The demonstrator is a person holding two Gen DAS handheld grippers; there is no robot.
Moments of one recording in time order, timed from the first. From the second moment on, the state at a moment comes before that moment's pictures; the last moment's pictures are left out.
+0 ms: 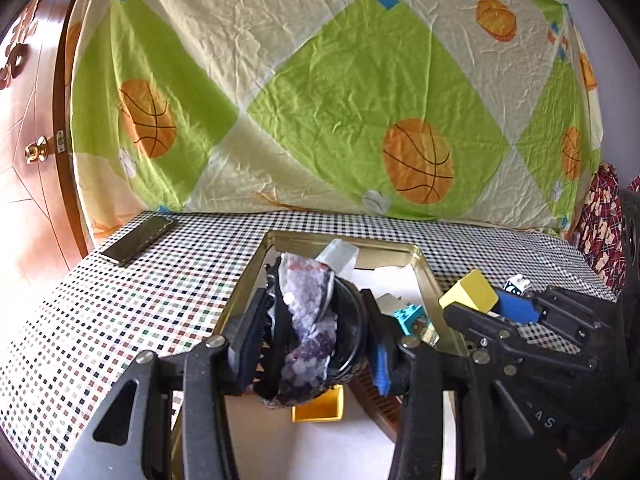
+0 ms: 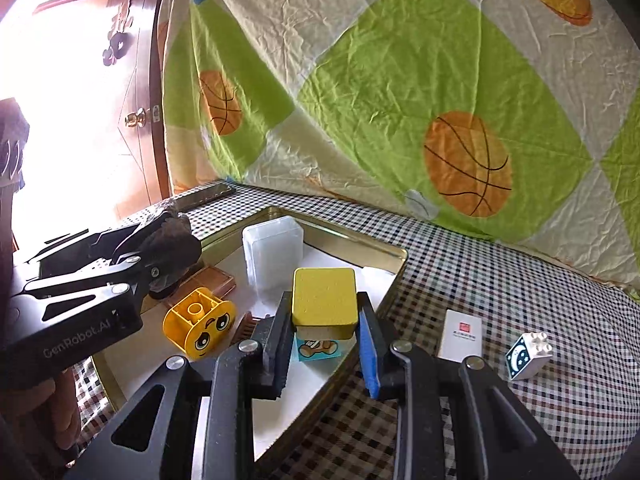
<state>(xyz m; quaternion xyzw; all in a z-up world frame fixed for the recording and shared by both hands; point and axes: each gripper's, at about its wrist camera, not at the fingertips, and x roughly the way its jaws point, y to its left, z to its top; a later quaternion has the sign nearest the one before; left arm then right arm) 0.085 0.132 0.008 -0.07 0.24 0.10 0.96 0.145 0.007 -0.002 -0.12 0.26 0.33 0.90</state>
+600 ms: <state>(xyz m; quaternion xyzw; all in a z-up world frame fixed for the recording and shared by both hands) 0.083 0.121 0.009 -0.08 0.23 0.12 0.96 0.144 -0.031 -0.007 -0.12 0.27 0.33 0.90</state>
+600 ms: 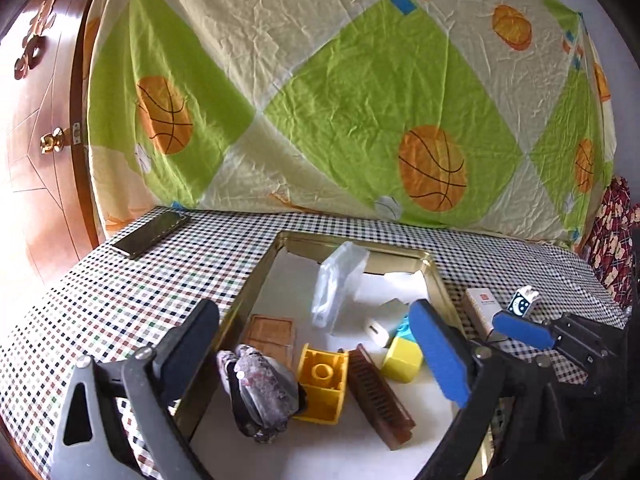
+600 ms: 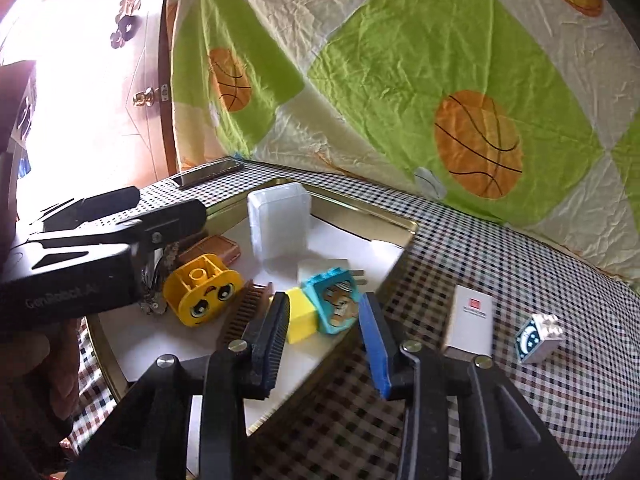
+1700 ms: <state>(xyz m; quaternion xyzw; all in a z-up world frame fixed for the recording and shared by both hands) 0.154 0.002 -0.012 -0.01 0.27 0.06 0.96 0.270 -0.143 -0.043 -0.11 0.38 0.15 0.90</state>
